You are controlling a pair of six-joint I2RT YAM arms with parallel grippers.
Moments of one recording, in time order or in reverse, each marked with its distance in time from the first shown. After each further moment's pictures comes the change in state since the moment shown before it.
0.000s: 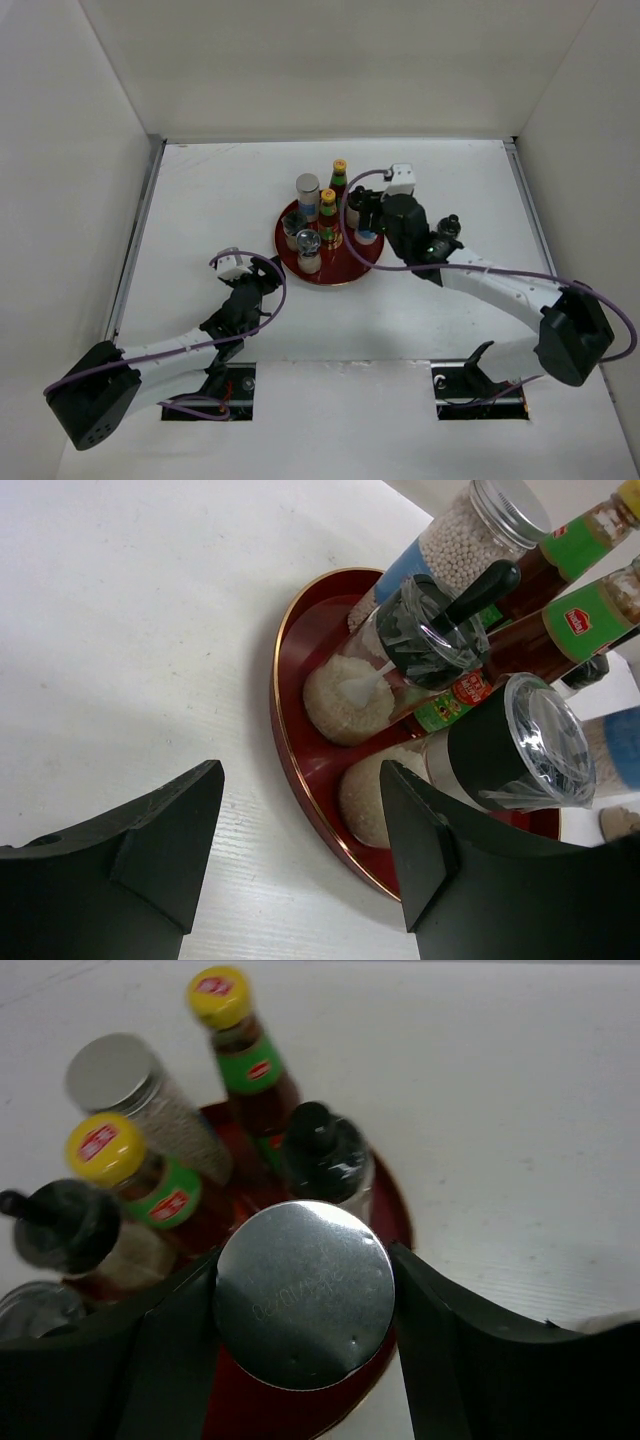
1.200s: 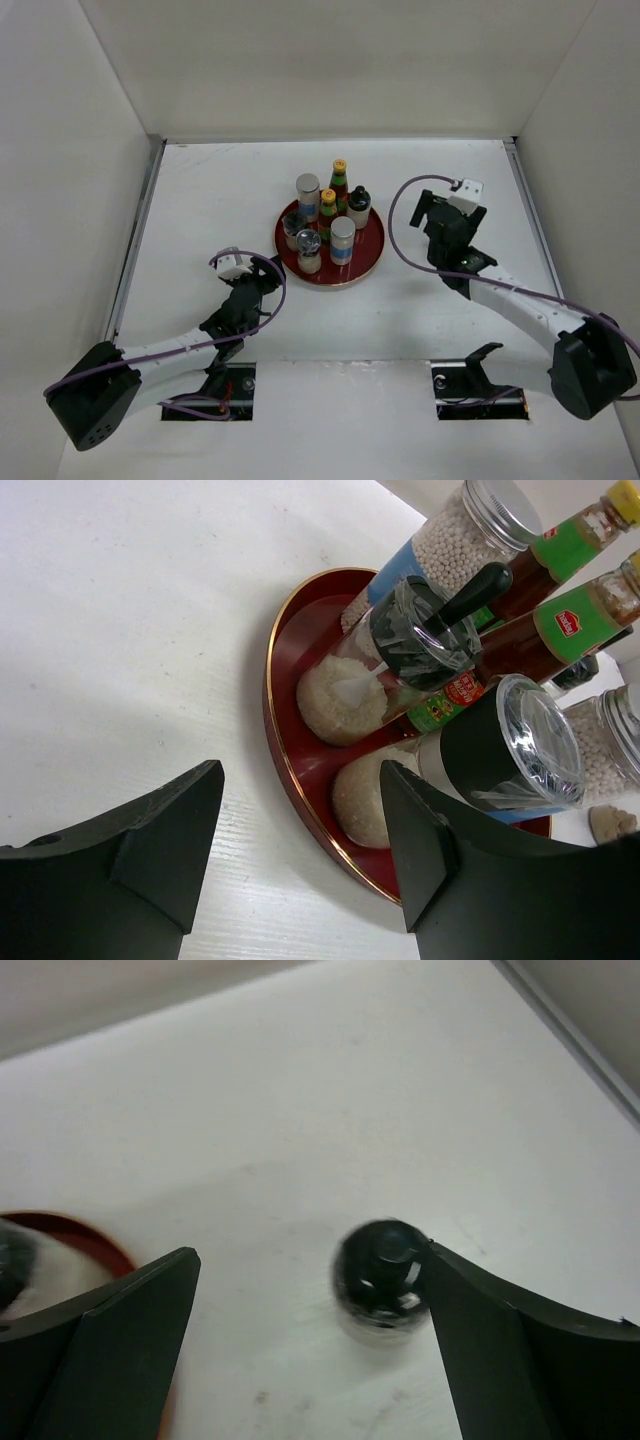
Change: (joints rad) left arm 0.006 -0.001 0.000 0.006 0.019 -0.008; right arm -0.194 -0.184 -0.240 0.052 0.285 0.054
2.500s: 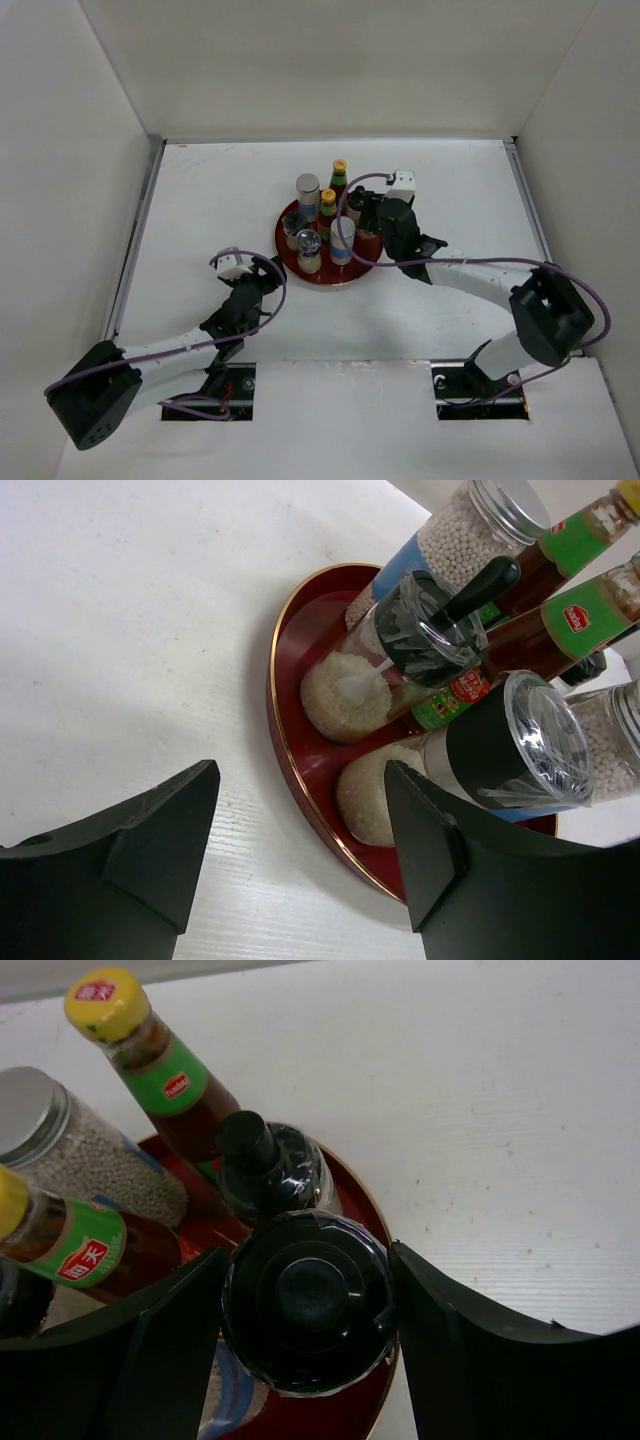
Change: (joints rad) left arm 0.002 0.011 0.000 0.000 0.000 0.000; right arm 0.191 0.284 0.170 0.120 -0.188 0.023
